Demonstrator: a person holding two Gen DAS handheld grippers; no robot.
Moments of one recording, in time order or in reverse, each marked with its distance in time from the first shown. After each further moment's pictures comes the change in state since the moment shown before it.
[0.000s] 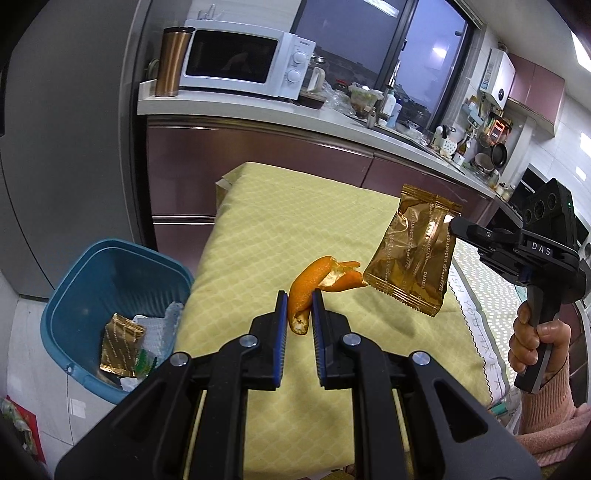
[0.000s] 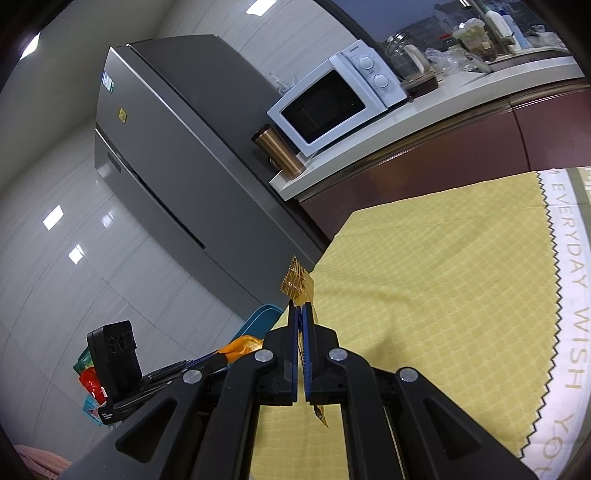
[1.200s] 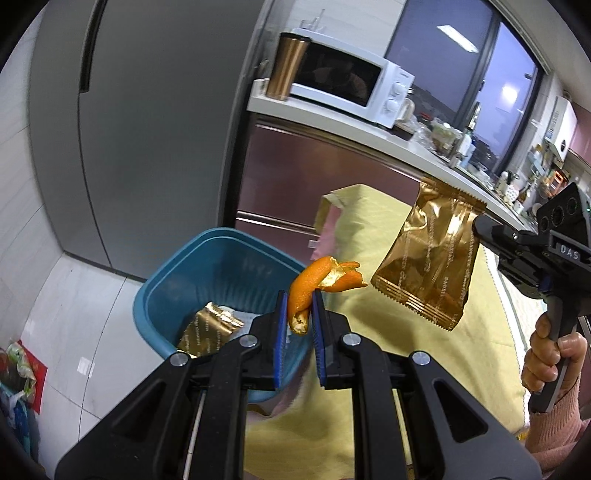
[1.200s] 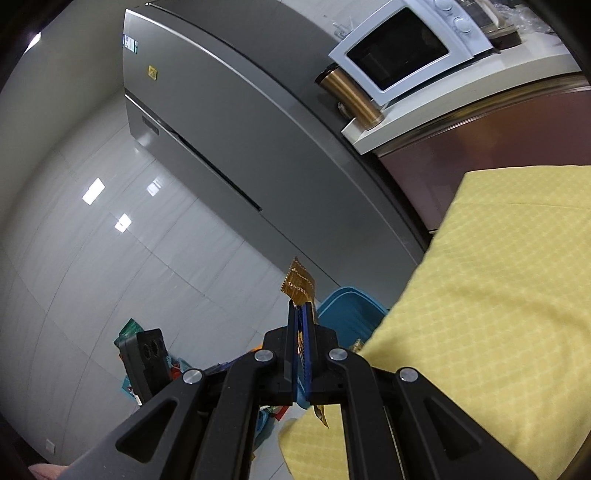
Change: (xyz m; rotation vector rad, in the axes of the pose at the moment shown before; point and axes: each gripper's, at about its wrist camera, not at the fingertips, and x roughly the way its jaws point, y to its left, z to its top) left arm -0.043 0.120 -0.006 -0.204 -0.058 0.217; right arm 0.129 0.075 0.011 -0.018 0.173 0.235
